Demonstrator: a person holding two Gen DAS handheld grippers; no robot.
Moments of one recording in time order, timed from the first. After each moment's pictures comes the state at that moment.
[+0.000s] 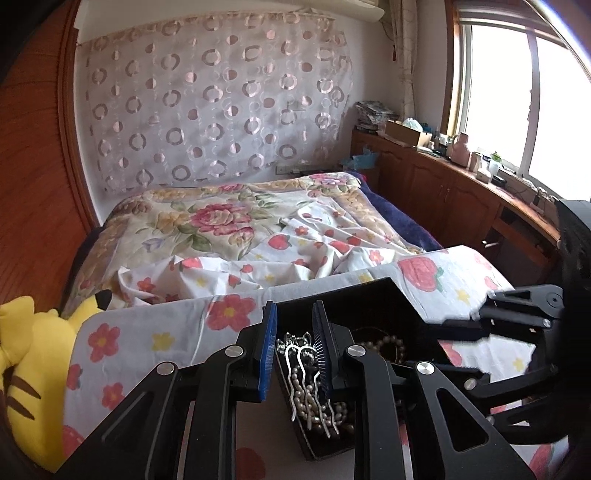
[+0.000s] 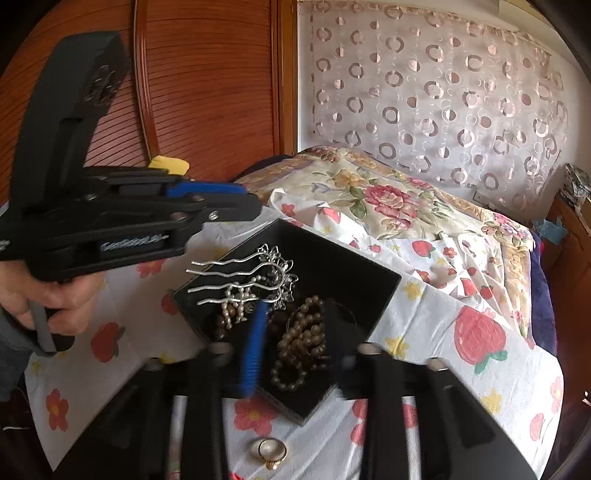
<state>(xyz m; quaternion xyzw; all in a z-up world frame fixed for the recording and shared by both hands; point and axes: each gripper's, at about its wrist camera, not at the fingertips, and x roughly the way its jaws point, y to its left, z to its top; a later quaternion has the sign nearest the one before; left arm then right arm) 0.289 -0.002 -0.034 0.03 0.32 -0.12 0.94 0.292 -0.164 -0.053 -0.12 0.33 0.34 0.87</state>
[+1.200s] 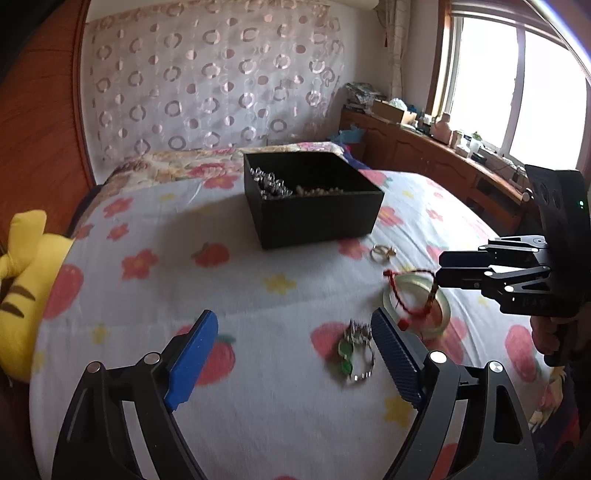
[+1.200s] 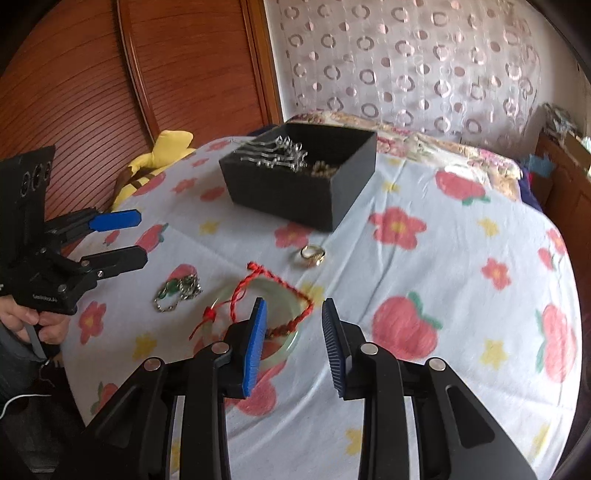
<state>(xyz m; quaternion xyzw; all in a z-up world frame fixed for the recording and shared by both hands) 0.122 0.007 -0.091 0.01 0.35 -0.13 0.93 0.177 -0.233 -0.101 -0.07 0.40 0.32 0.86</state>
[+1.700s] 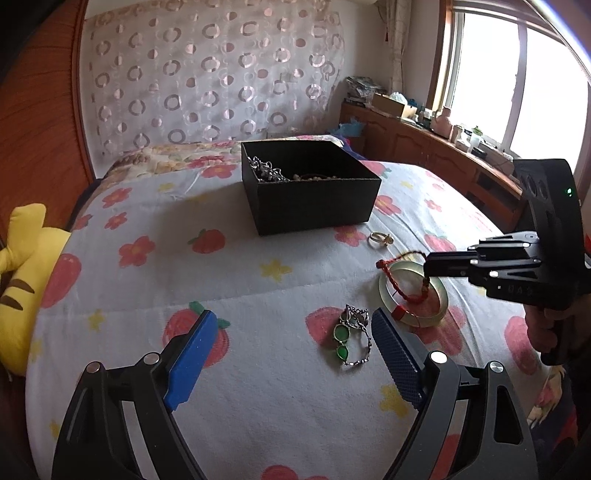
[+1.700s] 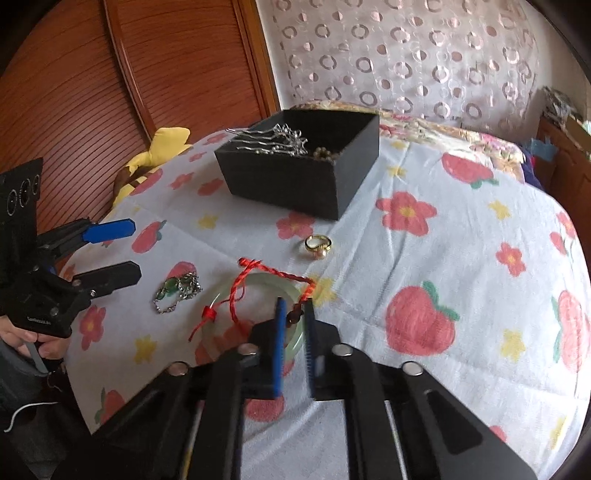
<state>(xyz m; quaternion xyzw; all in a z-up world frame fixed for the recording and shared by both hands) 0.118 0.004 -0.097 0.01 0.37 -0.13 0.92 0.181 -0.228 -0.105 -0.05 0.42 0.32 0.85</state>
